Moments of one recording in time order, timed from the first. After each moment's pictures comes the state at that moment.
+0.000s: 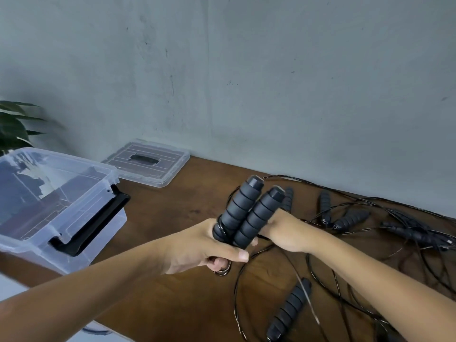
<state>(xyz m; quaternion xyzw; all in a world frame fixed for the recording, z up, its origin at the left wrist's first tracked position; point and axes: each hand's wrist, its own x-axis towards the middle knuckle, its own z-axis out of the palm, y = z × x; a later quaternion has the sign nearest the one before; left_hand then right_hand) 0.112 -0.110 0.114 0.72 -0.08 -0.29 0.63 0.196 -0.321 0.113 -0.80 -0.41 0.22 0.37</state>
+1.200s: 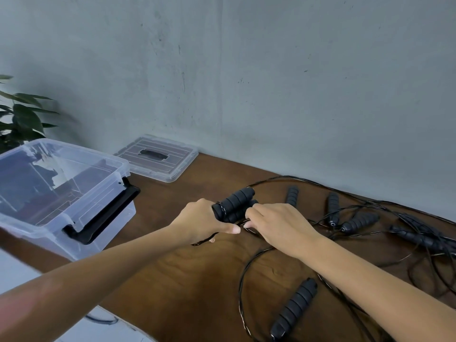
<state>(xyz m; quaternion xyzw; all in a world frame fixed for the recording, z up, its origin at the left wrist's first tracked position) 0.145 -0.091 0.089 0.91 0.11 -0.10 0.38 0.206 -0.304 0.081 -0.82 -0.52 -0.24 -0.03</state>
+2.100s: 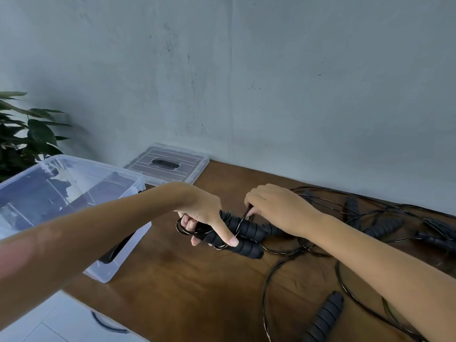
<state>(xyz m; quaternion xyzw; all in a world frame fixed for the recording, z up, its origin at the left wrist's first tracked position) 0.186 -0.048 0.172 0.89 0.03 -0.43 0.16 0.247 -0.259 0.110 -0.82 -0.55 -0.13 0.05</state>
